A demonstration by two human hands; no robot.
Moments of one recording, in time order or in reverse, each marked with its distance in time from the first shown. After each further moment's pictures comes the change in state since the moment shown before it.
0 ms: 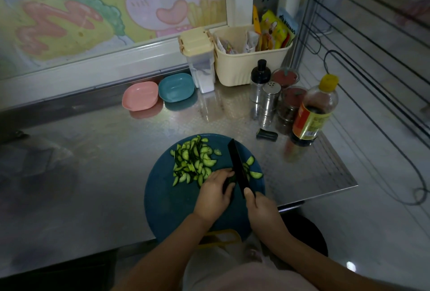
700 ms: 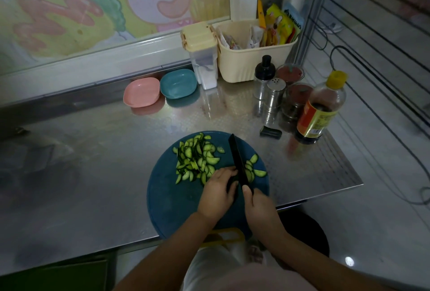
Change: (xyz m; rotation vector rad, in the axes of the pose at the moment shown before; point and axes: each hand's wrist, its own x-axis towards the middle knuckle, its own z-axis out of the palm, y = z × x) left_hand 0.000 -0.003 0.001 0.011 -0.018 0.013; right_hand 0.002 -0.005 0.014 -0.036 0.050 -0.038
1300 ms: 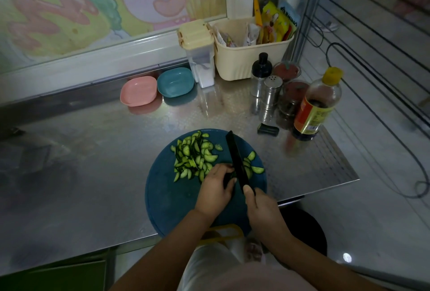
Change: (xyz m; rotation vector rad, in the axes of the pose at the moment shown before) left_hand -0.001 0.001 -0.002 -0.069 0.018 -0.080; right_hand -0.012 0.002 -0.007 0.059 -0.035 -0.009
